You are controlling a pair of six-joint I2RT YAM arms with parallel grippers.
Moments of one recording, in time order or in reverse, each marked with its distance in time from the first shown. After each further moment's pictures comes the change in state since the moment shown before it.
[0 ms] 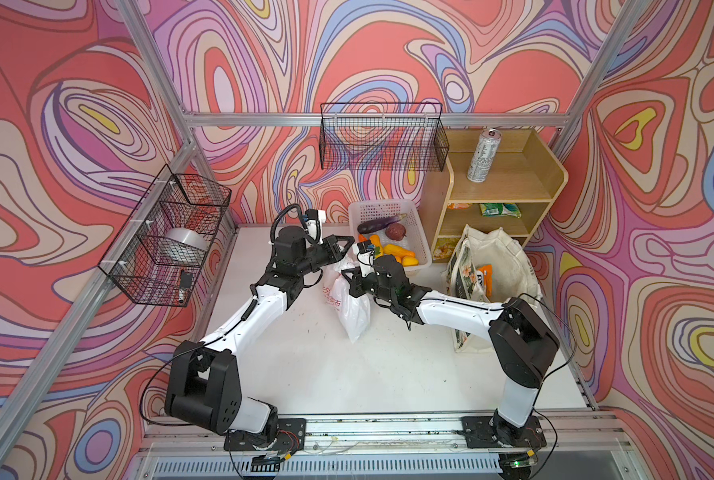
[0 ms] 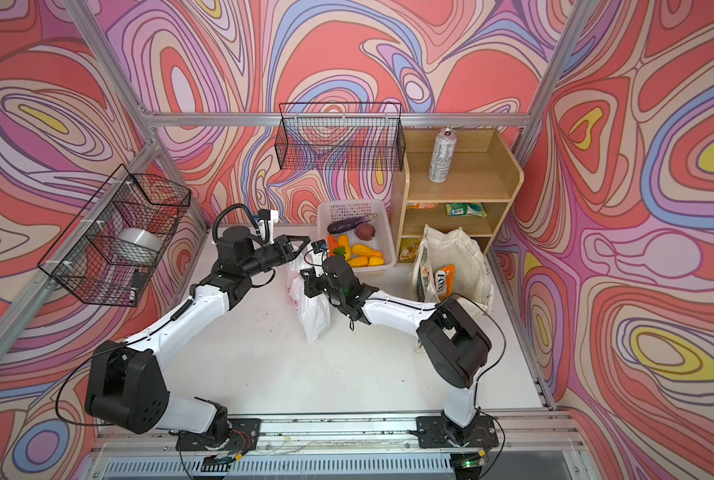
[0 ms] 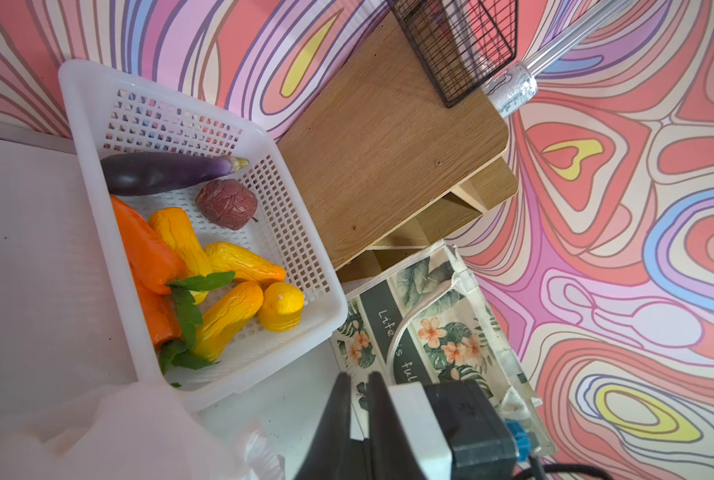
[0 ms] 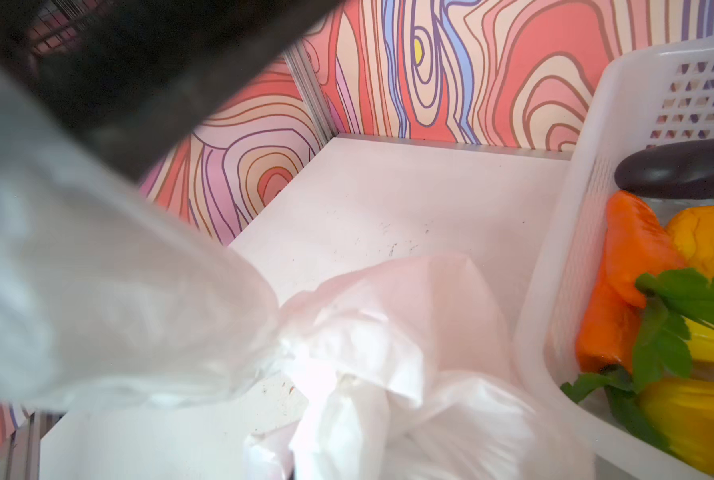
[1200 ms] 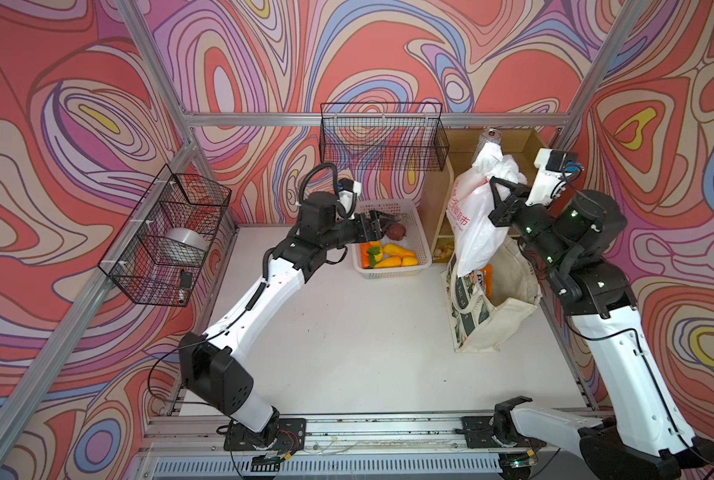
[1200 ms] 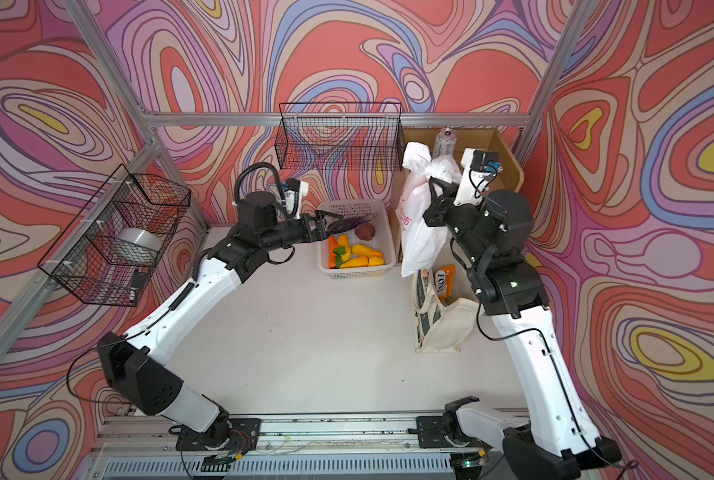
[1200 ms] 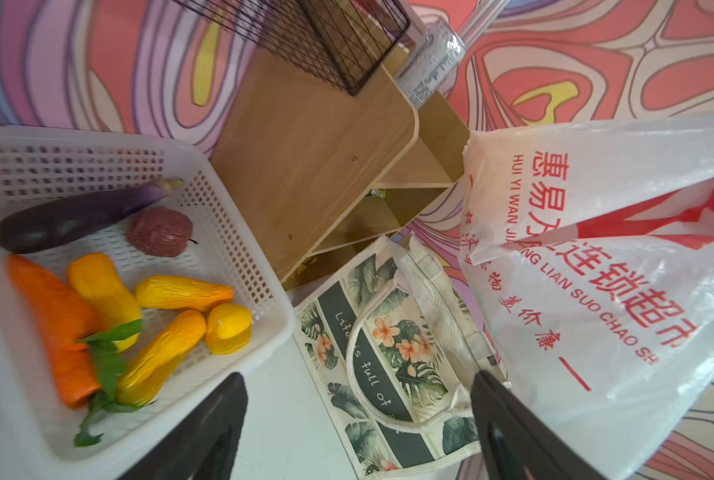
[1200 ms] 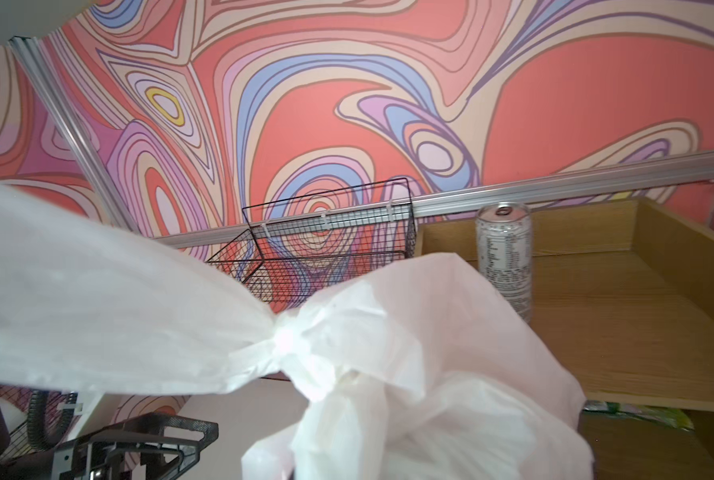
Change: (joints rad) left arm -0.243 0.186 0.551 -0.451 -0.123 0.139; right arm -0.559 -0.663 0.414 -0.697 0.043 -0.146
